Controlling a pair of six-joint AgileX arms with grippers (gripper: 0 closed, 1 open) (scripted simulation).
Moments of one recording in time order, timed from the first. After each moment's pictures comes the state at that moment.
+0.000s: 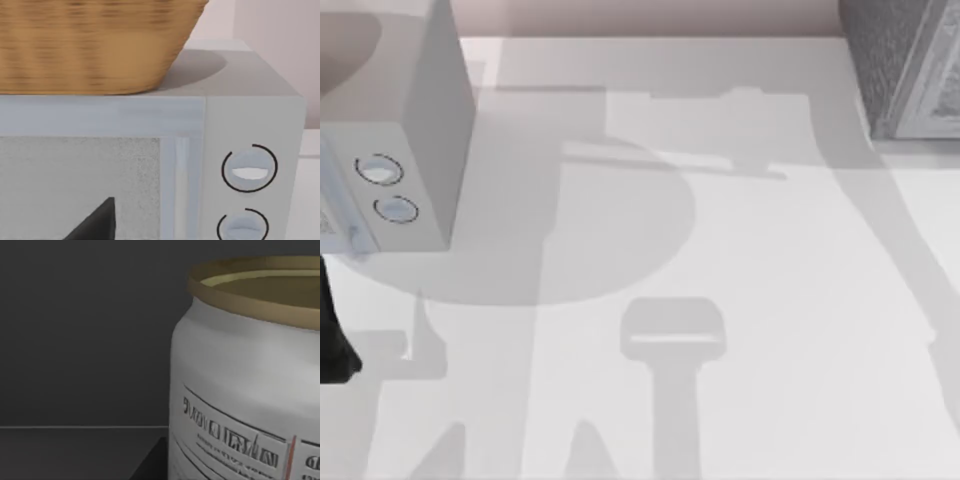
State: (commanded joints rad) left arm 0.00 0.00 0.00 0.00 0.00 0.00; right arm 0.30 1.60 1.96 -0.35 0.32 0.01
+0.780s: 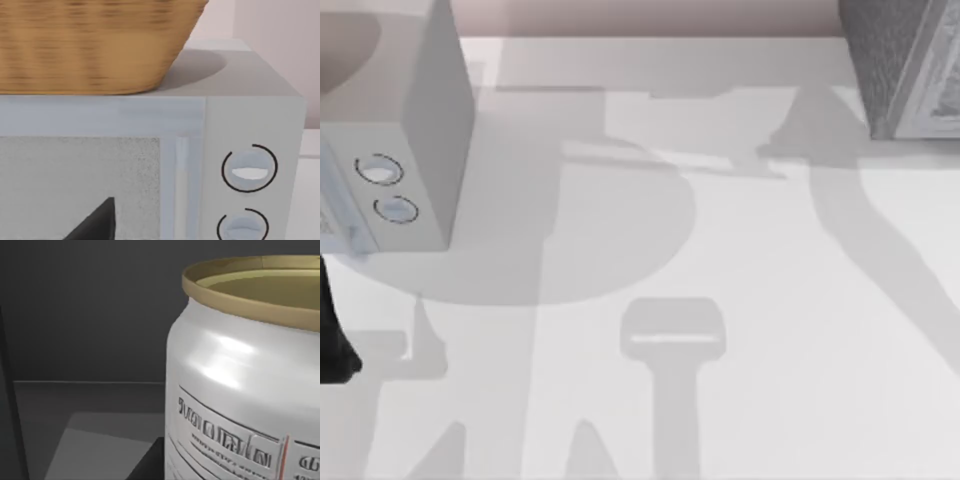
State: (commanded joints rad) left arm 0.00 0.00 0.00 0.00 0.00 0.00; right arm 0.59 1.36 2.03 -0.68 0.61 0.01
